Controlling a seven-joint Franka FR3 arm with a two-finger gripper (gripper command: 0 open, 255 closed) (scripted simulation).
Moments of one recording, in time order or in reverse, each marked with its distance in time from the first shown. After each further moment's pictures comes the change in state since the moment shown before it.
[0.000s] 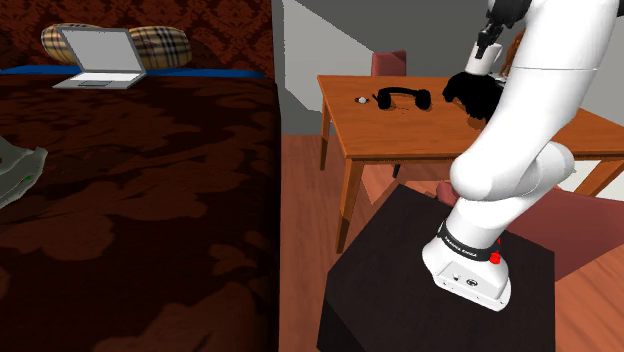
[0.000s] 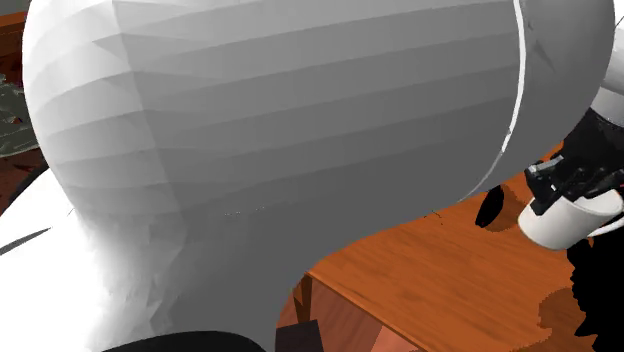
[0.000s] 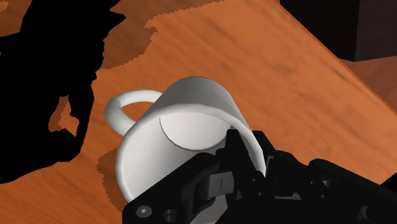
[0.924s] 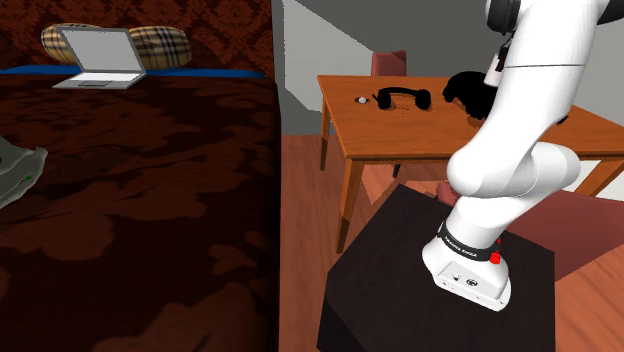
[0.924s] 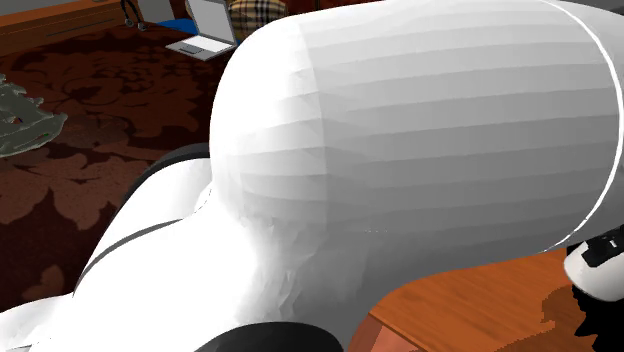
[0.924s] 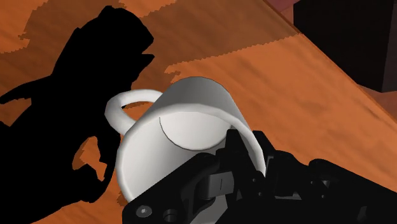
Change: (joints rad) arm -0.144 0.107 -0.036 0.014 0.091 0.053 -0.187
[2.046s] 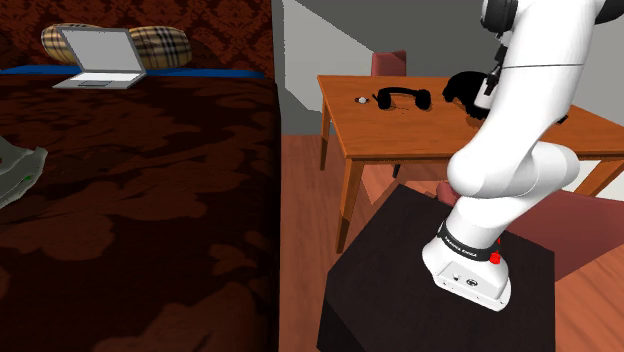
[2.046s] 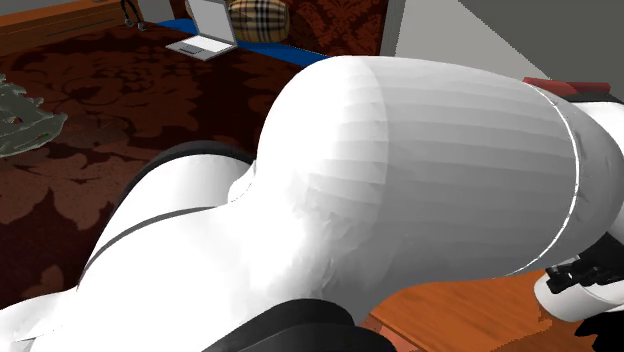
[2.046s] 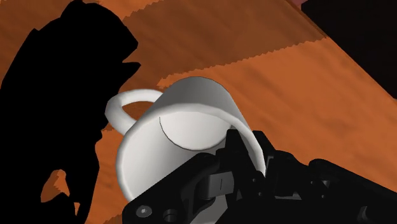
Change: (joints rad) arm 0.023 0.007 0.012 -0.223 0.016 0.225 -0.023
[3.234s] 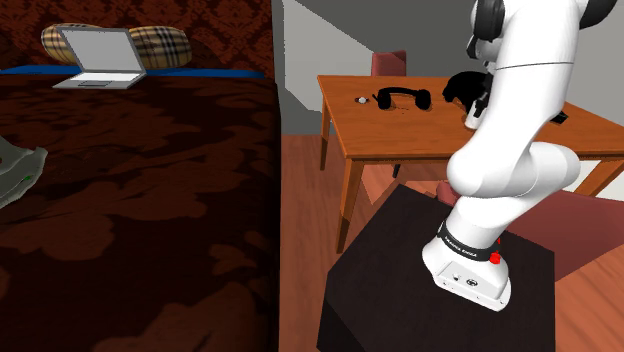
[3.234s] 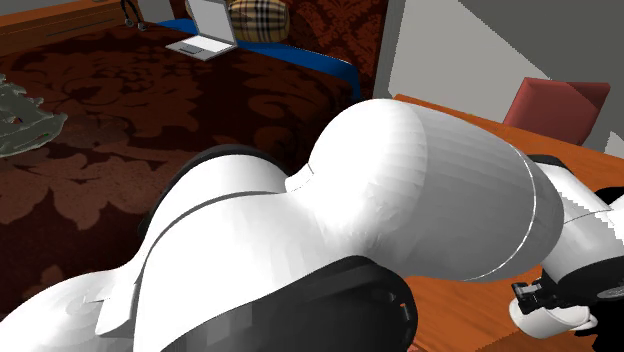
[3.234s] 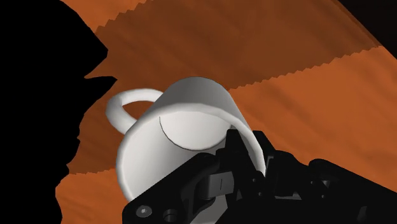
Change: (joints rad) arm -0.022 0.088 0.041 -0.139 0.084 0.202 -0.059
